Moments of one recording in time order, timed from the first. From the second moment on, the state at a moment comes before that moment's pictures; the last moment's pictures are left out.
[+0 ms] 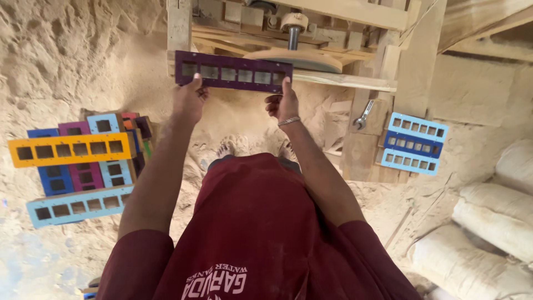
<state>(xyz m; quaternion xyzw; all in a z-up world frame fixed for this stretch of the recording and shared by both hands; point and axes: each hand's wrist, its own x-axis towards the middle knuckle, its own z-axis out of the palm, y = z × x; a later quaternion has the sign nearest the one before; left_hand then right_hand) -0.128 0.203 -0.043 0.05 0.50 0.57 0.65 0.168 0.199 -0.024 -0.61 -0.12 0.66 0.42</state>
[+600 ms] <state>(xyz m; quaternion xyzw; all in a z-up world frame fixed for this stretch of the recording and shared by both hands) -0.003 0.212 -0.028 0.08 0.55 0.51 0.65 0.241 0.206 -0.007 -0.67 -0.01 0.56 0.49</state>
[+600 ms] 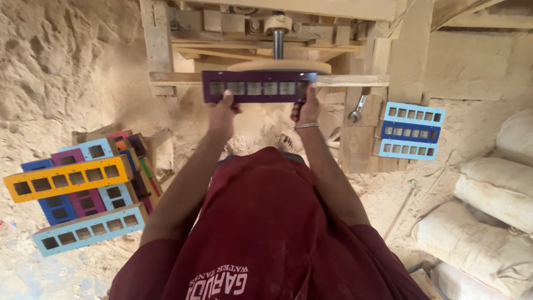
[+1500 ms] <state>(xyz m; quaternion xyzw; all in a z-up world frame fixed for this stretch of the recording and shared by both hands) 0.154 0.114 0.009 0.12 0.23 0.48 0.84 0.480 0.111 0.089 -0.46 -0.31 0.64 0.53</state>
